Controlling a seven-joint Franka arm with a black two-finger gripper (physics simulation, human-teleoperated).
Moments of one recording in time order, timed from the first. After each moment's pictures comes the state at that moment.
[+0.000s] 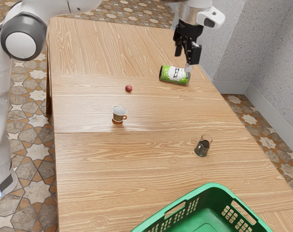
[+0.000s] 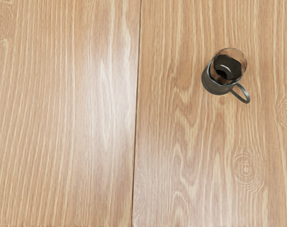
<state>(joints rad) -0.01 0.12 -0.09 -1.18 0.08 1.43 -0.11</state>
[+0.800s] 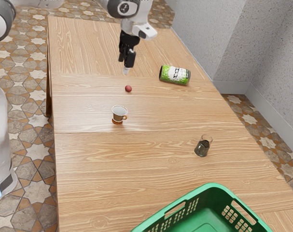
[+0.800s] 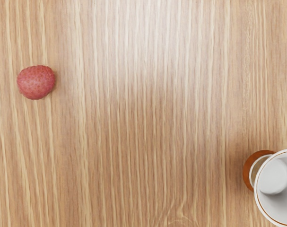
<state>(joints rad) 0.07 -0.20 0.25 -1.90 0.07 1.66 0.31</state>
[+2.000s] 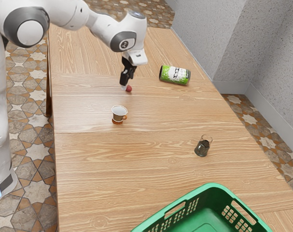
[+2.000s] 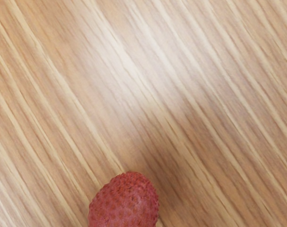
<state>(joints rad) 0.12 0.03 0.34 -2.04 0.04 2.19 1.01</state>
